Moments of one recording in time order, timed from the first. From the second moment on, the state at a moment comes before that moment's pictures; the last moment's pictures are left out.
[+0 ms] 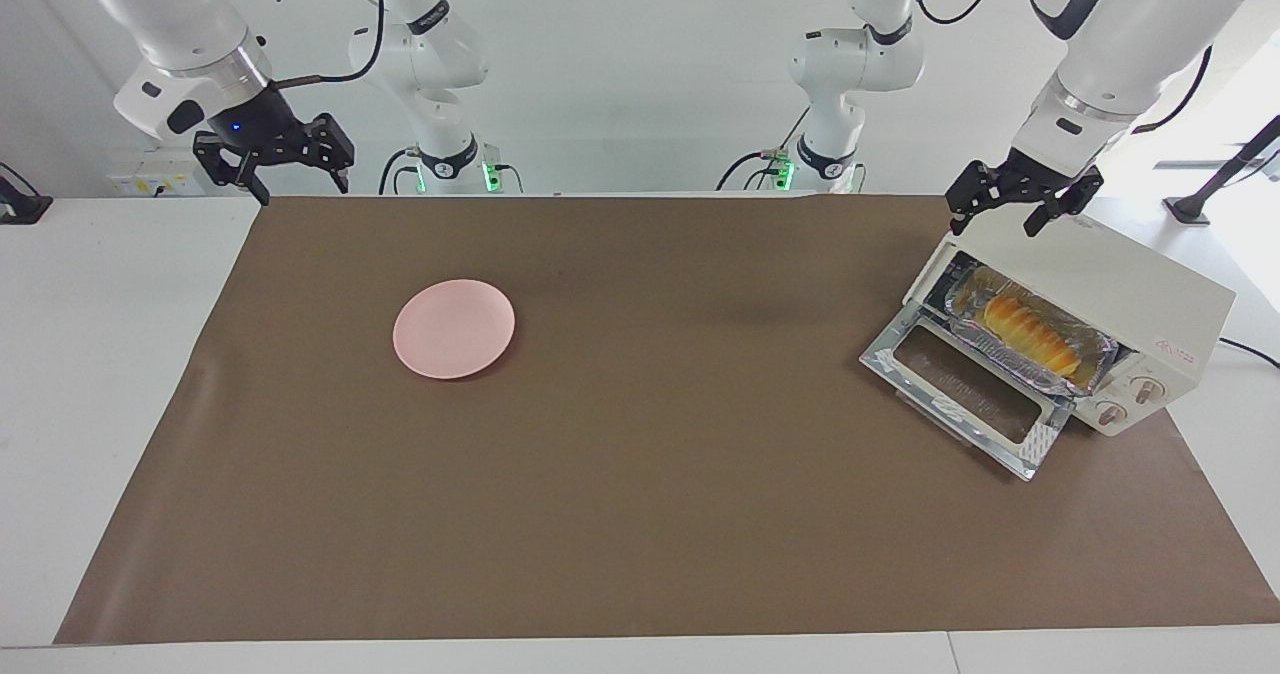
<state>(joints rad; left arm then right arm) -0.12 0.01 0.04 -1.56 0.00 1.53 0.03 -0.04 -0.10 -0.01 -1.65 0.01 1.46 -0.21</state>
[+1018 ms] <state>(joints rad) -0.10 0.03 0.05 -1.57 0.00 1.54 -0.13 -0.04 -0.10 -0.01 -1.65 0.01 1.46 -0.21</state>
